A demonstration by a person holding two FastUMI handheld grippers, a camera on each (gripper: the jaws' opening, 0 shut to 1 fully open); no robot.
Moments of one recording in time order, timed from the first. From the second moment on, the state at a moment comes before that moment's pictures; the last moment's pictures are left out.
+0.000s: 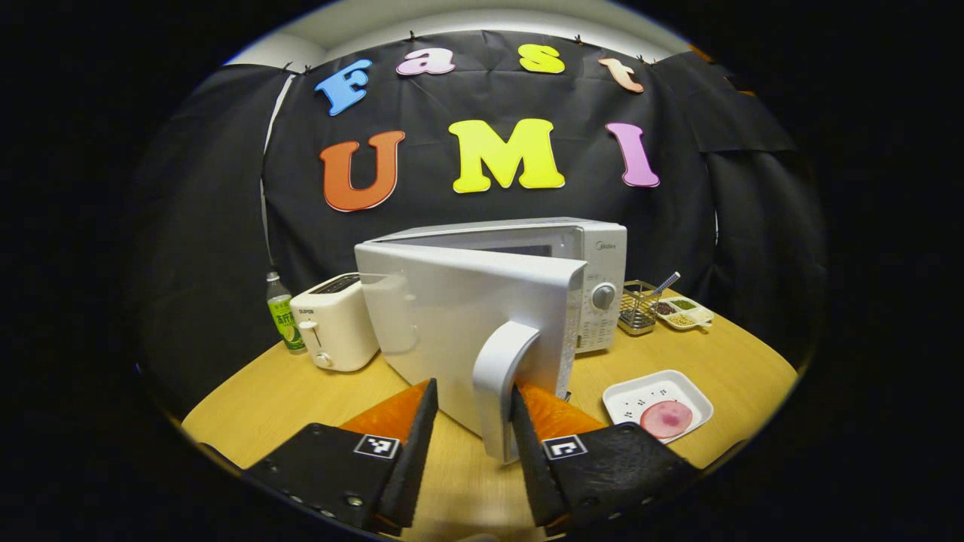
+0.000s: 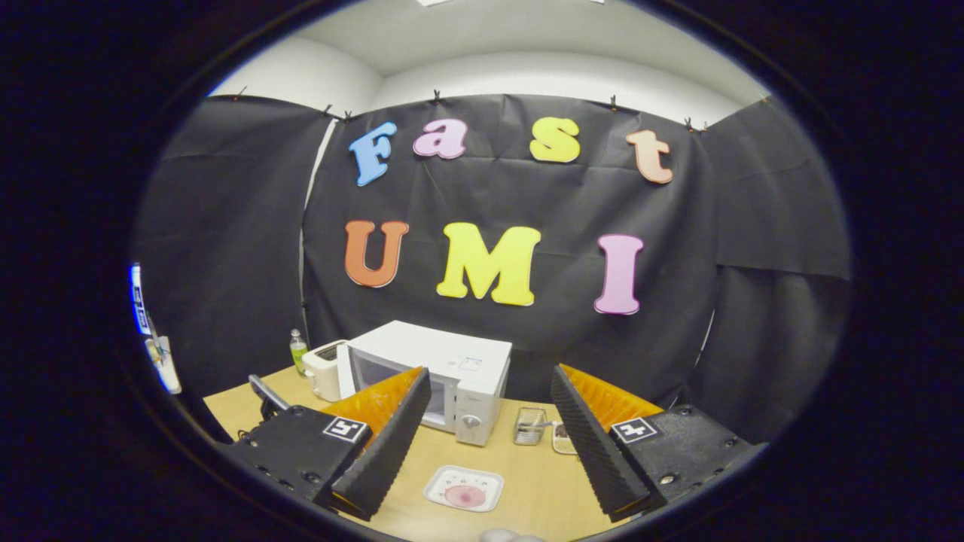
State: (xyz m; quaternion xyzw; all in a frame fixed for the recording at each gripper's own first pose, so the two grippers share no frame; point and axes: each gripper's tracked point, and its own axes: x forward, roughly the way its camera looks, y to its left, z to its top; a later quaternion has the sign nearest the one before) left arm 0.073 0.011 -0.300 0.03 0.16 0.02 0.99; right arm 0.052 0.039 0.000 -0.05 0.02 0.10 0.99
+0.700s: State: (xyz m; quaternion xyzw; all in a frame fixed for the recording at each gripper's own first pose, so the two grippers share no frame) left arm 0.005 0.129 -0.280 0.06 0.15 0.07 0.99; right arm 0.037 0.030 -0.098 -0.05 0.10 0.05 0.99
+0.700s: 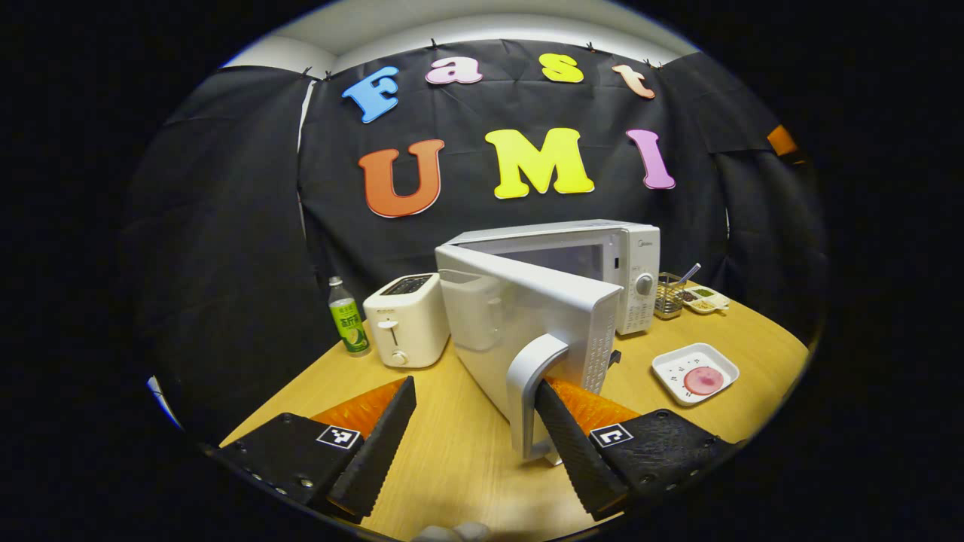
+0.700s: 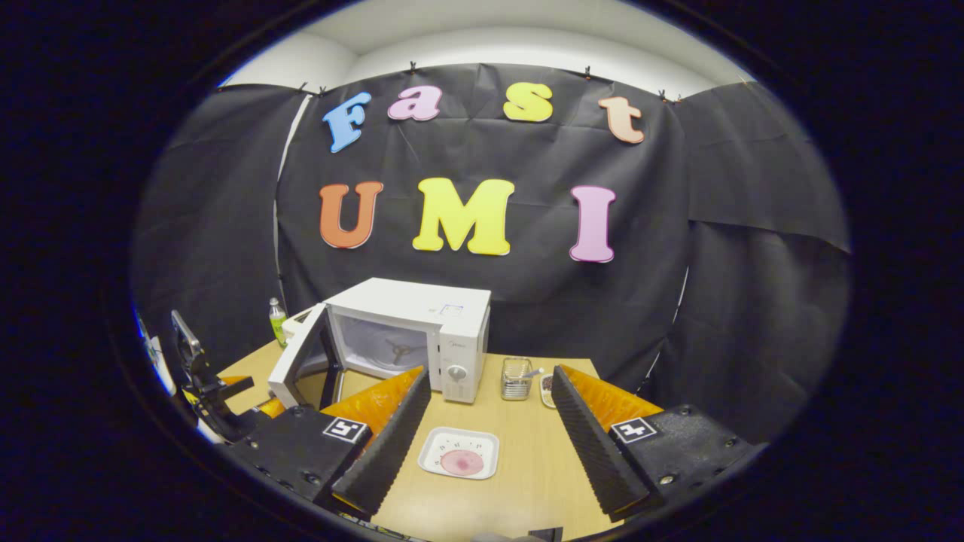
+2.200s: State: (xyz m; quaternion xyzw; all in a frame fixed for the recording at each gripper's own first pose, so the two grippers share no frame) left arm -0.072 0.118 -0.195 0.10 0.15 0.23 0.96; right arm 0.162 0.013 -0.438 0.11 0.55 0.13 0.81
